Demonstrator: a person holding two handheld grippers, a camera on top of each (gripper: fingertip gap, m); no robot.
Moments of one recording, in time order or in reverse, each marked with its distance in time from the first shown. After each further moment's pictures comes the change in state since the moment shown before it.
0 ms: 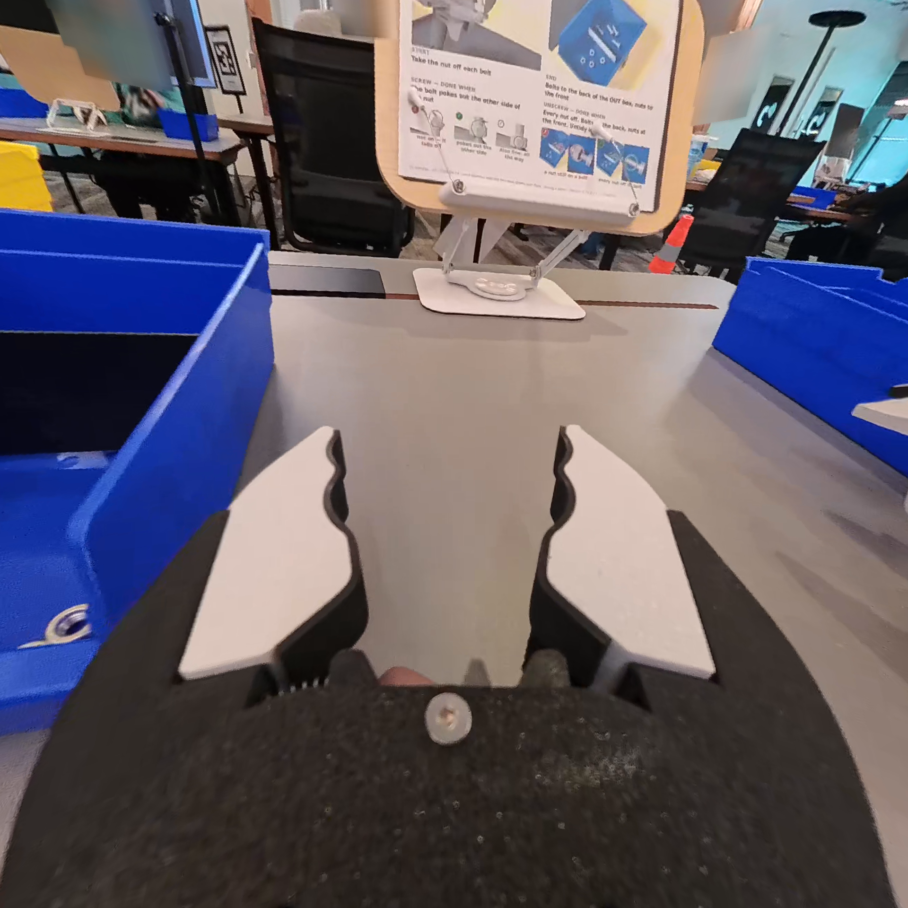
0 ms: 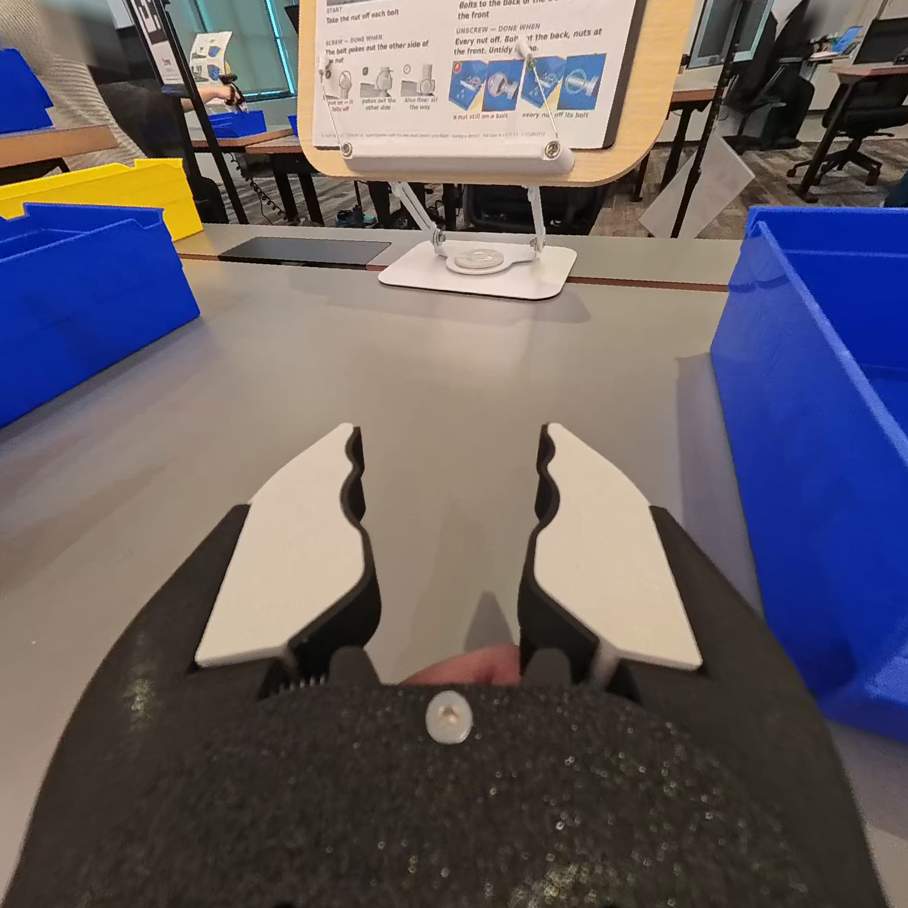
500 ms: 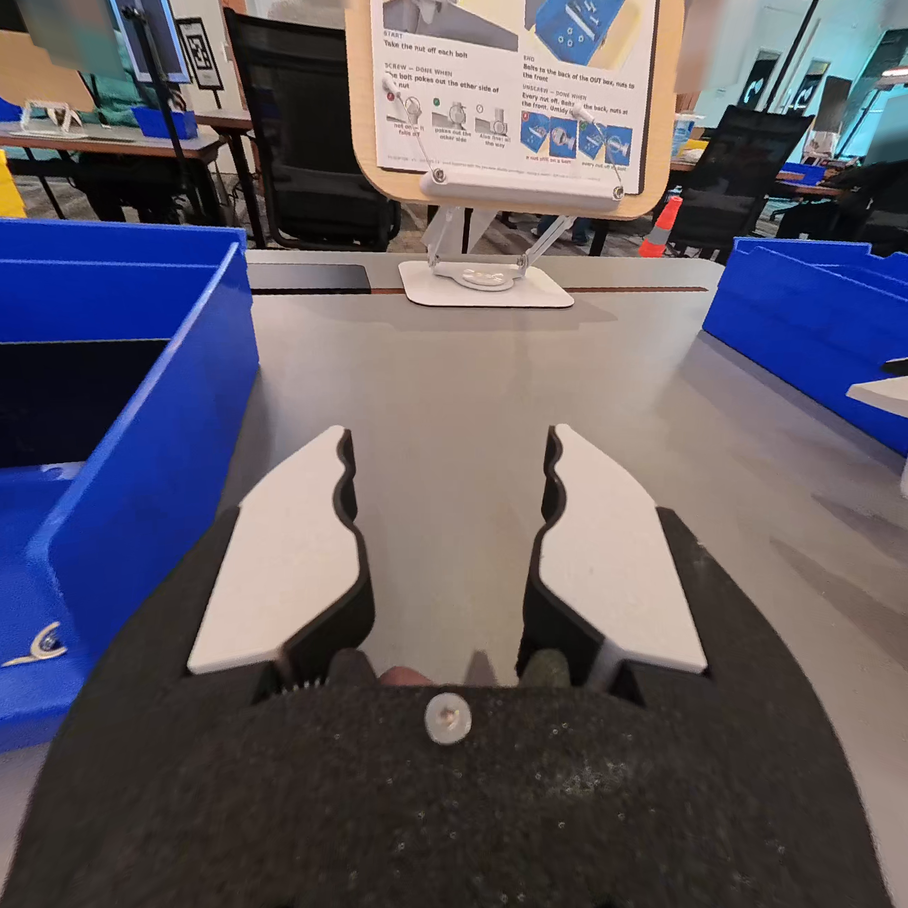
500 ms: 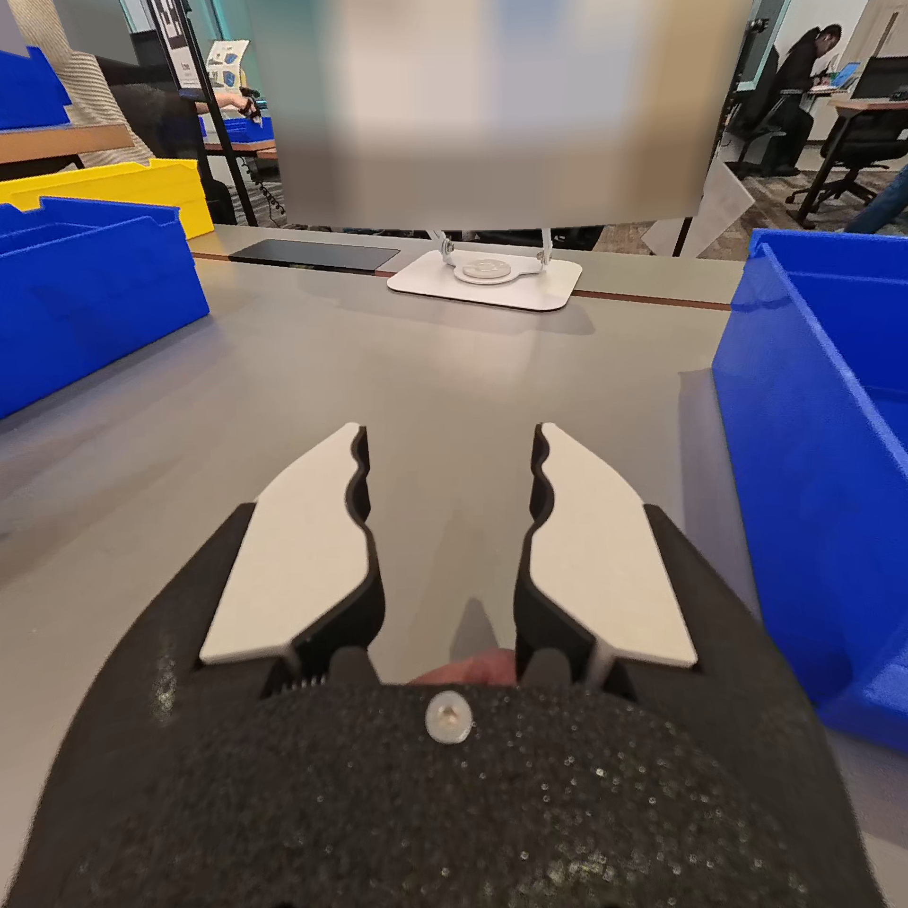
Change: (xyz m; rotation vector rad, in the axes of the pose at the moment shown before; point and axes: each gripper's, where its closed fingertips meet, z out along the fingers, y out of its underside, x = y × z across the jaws) left arm 0.007 0.003 0.001 -0.015 0.025 0.032; right arm -0.005 -0.002 -0.003 0.022 -0.013 -0.034
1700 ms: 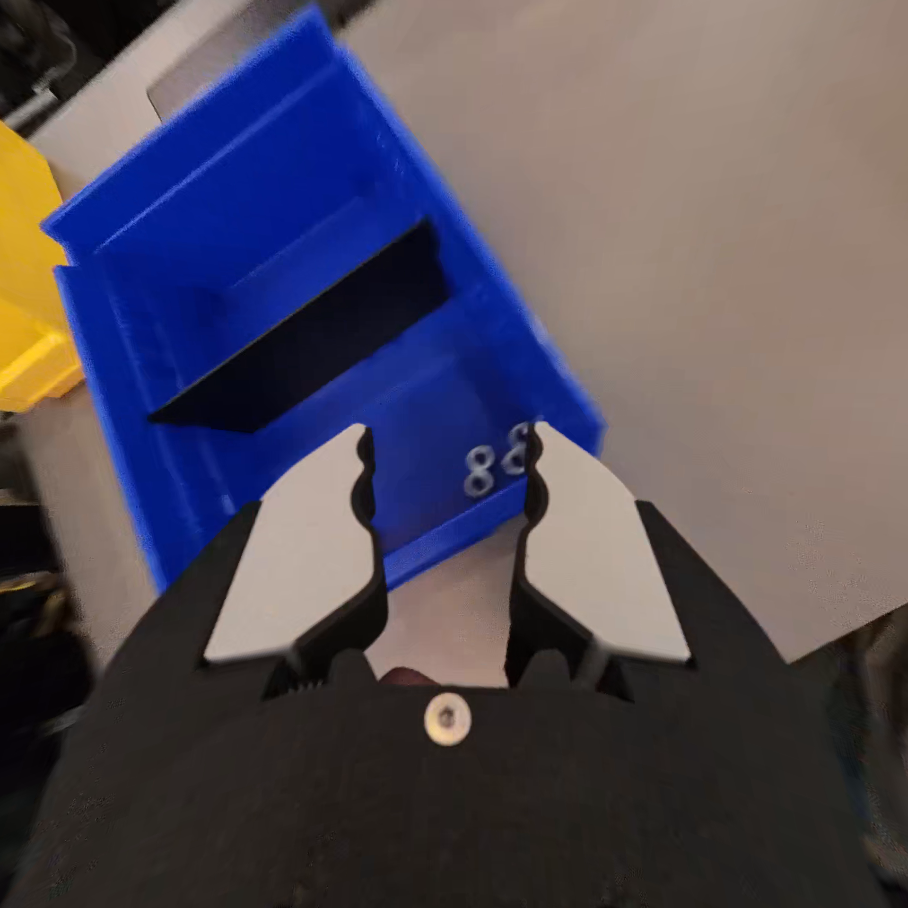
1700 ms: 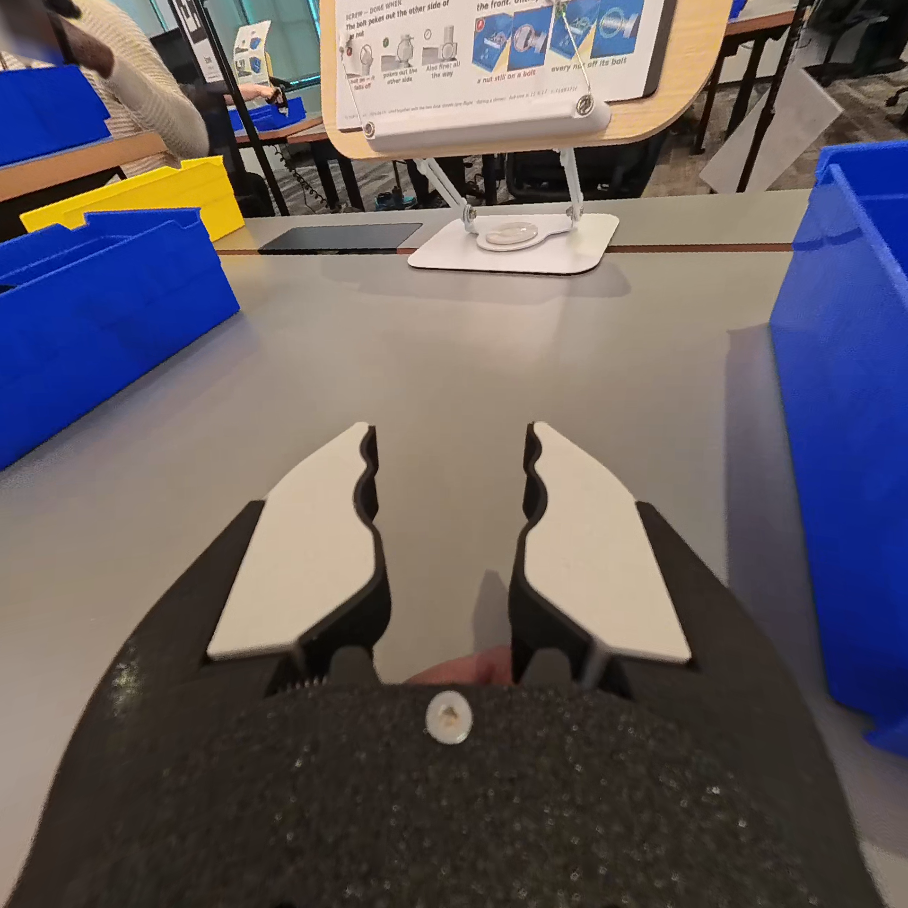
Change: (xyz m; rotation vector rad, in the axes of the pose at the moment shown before) left arm -0.144 -0.025 -0.057 -0.676 0.102 0.426; right arm 0.001 0.008 0.006 -0.066 -0.078 0.108
